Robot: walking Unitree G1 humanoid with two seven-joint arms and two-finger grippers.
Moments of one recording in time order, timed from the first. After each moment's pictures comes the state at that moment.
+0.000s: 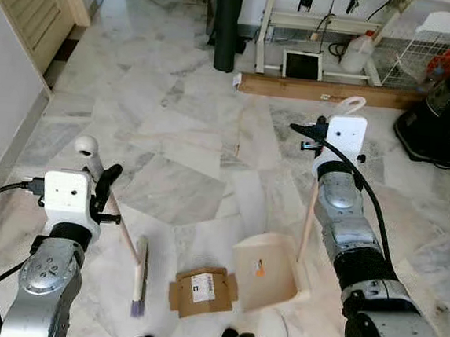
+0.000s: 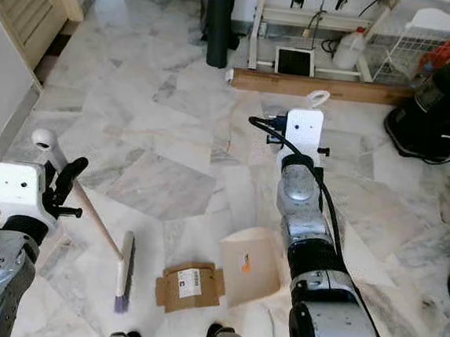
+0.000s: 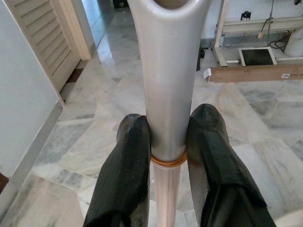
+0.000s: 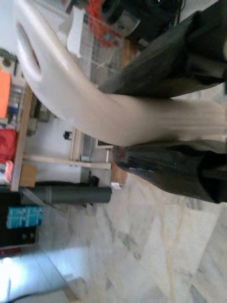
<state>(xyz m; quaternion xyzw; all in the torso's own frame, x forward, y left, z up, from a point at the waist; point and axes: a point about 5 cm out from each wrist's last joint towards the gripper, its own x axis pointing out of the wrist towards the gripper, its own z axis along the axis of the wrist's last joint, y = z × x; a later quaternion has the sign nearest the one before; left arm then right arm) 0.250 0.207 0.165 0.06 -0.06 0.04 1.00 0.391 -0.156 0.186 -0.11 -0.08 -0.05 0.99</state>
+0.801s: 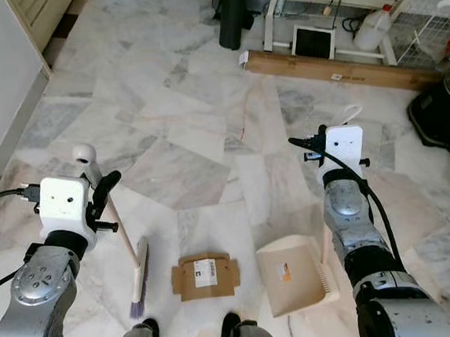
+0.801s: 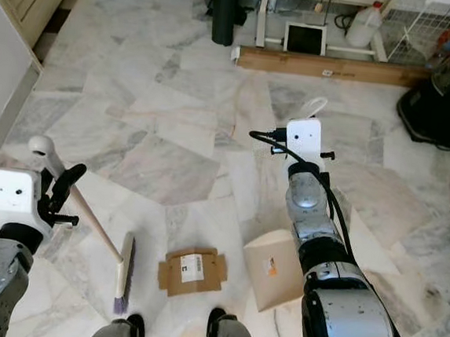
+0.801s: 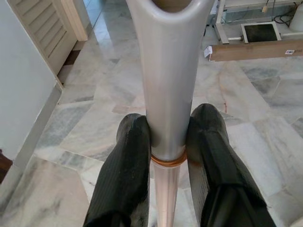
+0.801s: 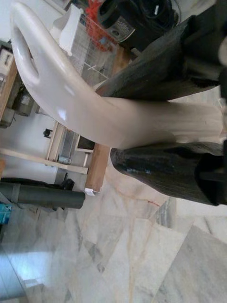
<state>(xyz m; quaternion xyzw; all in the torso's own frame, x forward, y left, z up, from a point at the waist) 0.237 0.207 0.167 0.07 -0.05 0.03 1.00 0.391 -0.172 0.168 -0.18 -0.08 -0.05 0.98</state>
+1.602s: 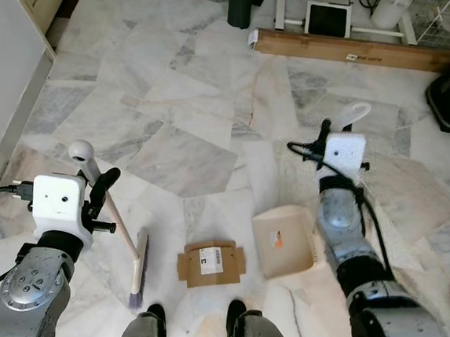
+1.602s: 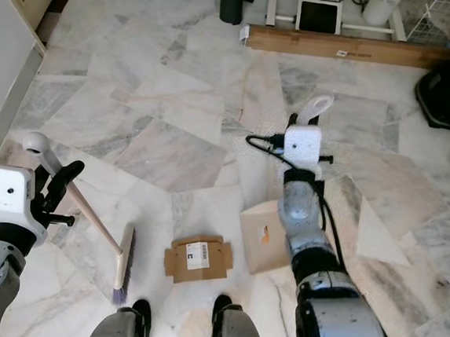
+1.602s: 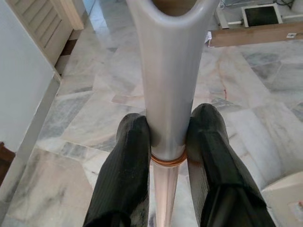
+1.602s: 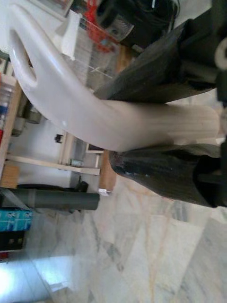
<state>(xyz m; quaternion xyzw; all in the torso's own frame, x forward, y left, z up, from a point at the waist) 0.225 0.203 0.183 0.07 -0.06 0.02 1.00 0.377 -0.157 0.160 -0.15 -0.15 -0.08 0.97</state>
